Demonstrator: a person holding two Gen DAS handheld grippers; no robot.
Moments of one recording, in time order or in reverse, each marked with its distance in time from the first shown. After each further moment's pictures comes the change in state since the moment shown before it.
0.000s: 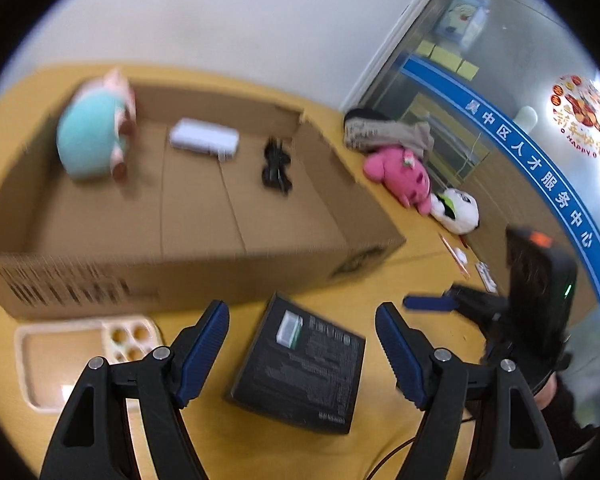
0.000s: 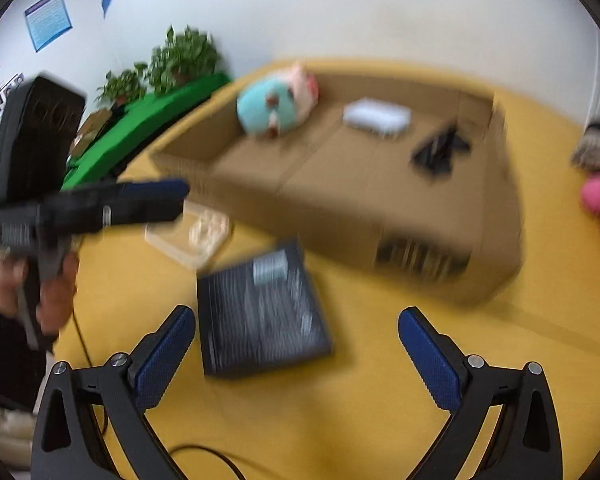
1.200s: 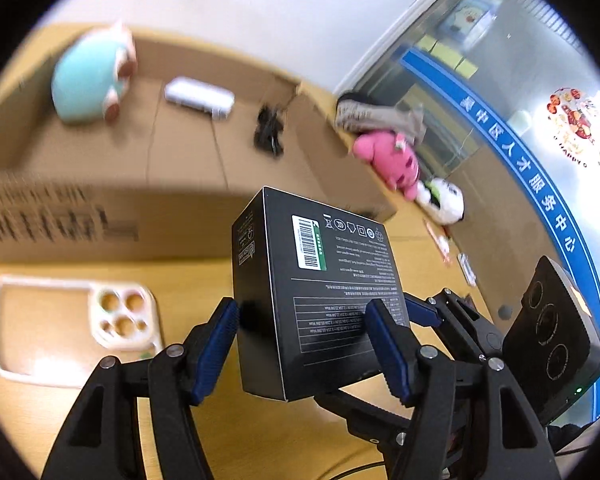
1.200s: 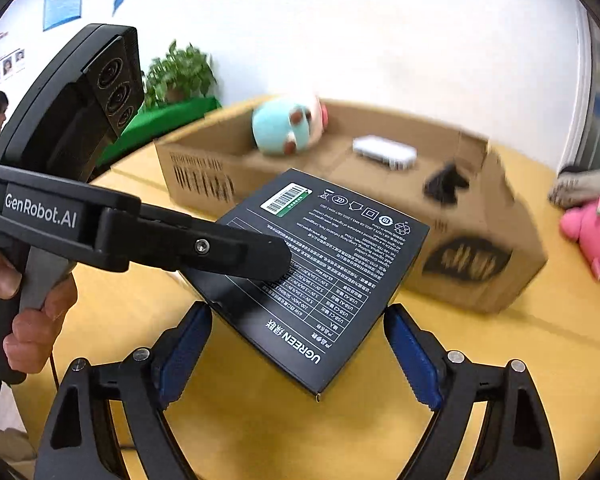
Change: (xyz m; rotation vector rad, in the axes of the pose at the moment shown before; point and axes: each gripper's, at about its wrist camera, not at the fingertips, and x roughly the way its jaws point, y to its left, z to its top) left arm -0.007 -0.001 -0.023 -0.054 0.011 -0.062; right arm 0.019 0.079 -0.018 -0.123 -0.239 -0.212
